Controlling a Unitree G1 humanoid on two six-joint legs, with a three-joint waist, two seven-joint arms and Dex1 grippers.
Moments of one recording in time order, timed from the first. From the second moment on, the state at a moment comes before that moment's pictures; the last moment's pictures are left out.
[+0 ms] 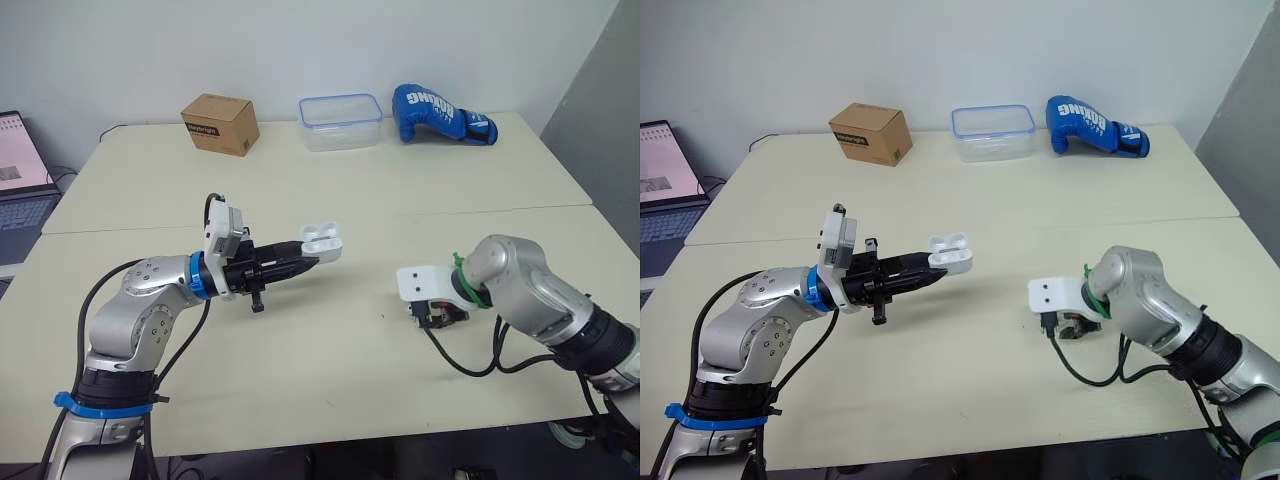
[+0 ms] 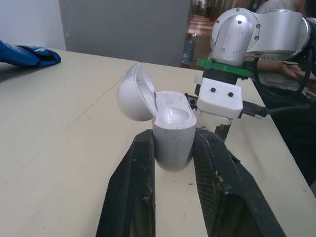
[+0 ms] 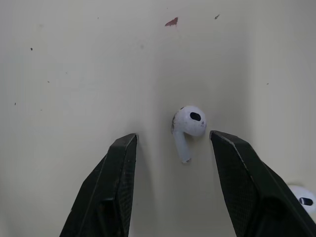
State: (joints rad) left arm -0.40 0.61 0.07 -0.16 -0.63 0.45 -1.13; right arm -0.79 -0.83 0.70 -0.26 -0.29 0.81 1.36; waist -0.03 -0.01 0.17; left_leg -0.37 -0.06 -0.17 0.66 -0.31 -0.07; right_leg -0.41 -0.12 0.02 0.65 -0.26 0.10
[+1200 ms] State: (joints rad) left arm -0.36 0.59 0.07 -0.19 -0.63 0.43 -1.10; right arm -0.88 -0.77 0.80 -0.25 -0.31 0.98 1.39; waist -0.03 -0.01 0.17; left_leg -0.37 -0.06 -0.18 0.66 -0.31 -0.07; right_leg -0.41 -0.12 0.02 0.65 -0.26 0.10
